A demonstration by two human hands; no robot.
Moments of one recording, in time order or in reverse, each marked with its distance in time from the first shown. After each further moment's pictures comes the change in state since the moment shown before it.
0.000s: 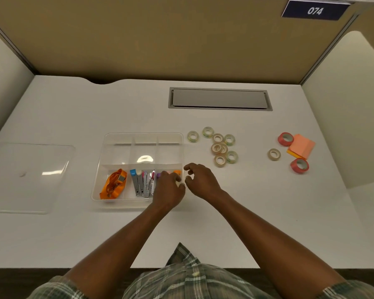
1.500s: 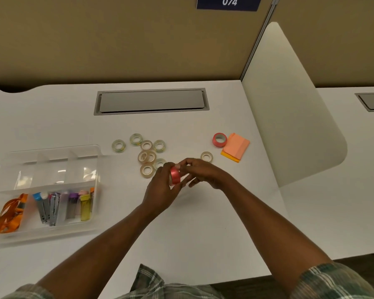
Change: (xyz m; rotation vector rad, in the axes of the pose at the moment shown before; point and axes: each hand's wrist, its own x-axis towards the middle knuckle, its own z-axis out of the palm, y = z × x) left_hand 0.020 0.183 0.150 -0.106 -0.048 0.314; right_hand 0.026 0.207 -0.195 0.606 -0.409 0.162
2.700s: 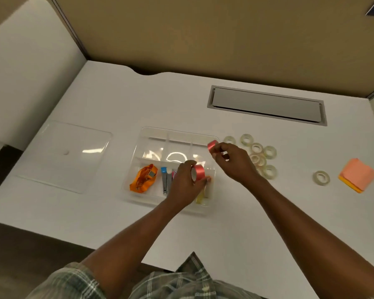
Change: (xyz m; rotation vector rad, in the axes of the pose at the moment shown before) left_hand -0.068 -0.176 -0.192 -0.129 0.218 -0.245; right_hand 0.088 -0.122 0.232 -0.532 0.345 -0.457
